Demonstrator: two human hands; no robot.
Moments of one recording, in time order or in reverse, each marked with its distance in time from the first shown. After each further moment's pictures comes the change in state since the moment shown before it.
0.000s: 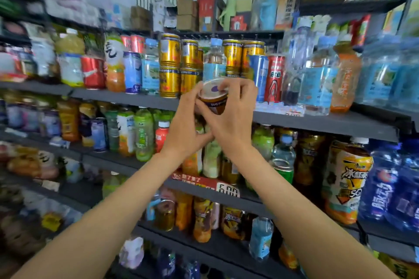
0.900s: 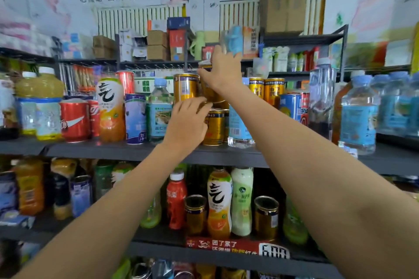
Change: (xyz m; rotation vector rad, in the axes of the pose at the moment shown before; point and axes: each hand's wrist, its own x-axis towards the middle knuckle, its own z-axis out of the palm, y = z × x) left_hand 0.147 -0.138 -0.064 0.682 -0.057 0.399; right_hand 0.186 -0.011 0.177 -0.688 -0.312 -0.003
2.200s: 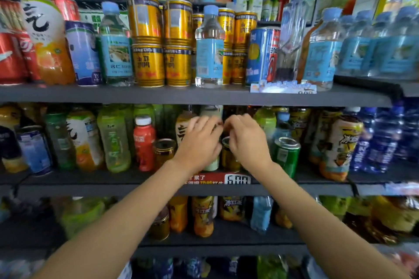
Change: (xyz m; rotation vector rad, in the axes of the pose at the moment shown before) left_hand -0.113 0.112 0.049 -0.220 -0.100 0.209; right_hand -0.260 0.090 0.022 0.099 -0.035 -0.085
